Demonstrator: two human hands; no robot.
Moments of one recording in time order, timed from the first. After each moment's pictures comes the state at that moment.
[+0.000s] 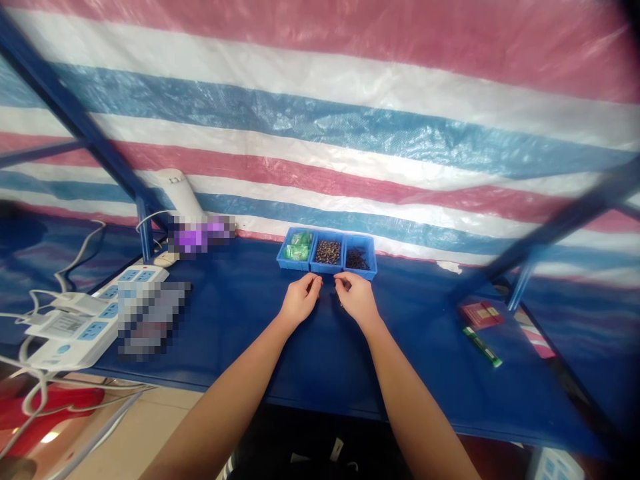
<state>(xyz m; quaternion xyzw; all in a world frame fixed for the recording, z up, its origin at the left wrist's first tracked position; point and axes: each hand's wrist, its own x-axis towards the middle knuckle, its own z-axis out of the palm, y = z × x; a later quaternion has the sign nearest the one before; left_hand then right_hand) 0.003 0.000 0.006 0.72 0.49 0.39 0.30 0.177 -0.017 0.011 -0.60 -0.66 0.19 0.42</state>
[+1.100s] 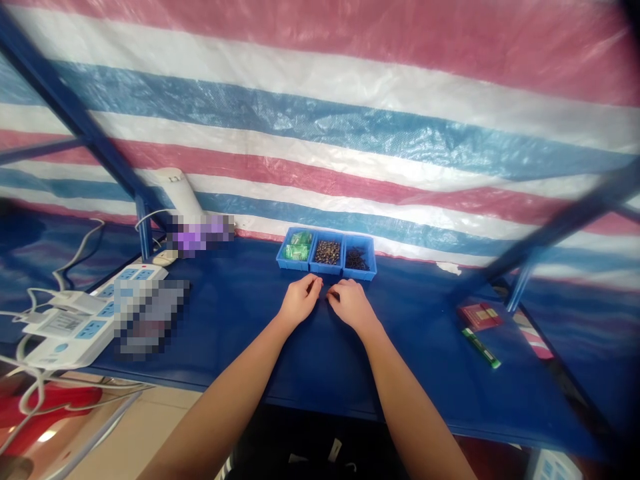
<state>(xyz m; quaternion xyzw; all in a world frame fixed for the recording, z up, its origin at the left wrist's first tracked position) 0.003 -0.002 0.008 0.73 0.48 0.39 0.29 0.171 -0.025 0.014 -0.60 -0.77 0.11 0.20</state>
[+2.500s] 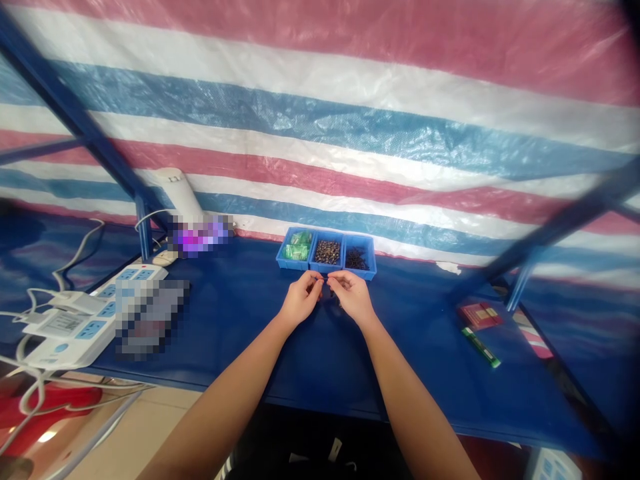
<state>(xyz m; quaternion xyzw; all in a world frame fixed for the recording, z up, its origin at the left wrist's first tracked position) 0.005 -0.002 0.005 0.71 0.44 0.43 0.36 0.165 -0.015 0.012 -0.50 -0.54 0.42 0.54</state>
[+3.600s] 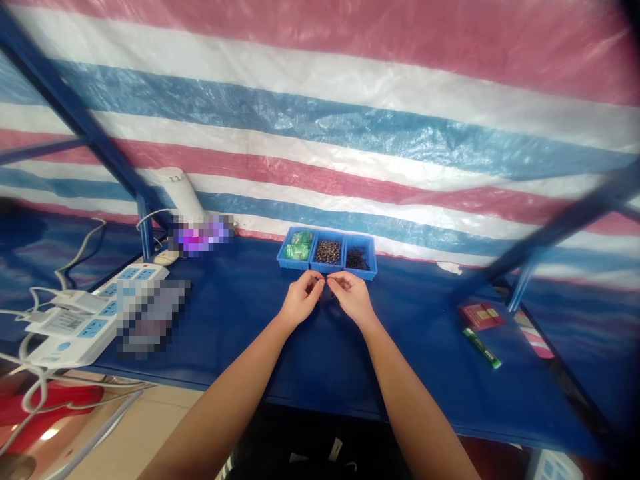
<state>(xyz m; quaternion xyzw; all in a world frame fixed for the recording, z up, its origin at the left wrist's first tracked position) 0.003 -0.003 0.006 0.71 0.42 0.44 0.36 0.164 -0.016 0.010 -0.50 -0.56 0.40 0.54</state>
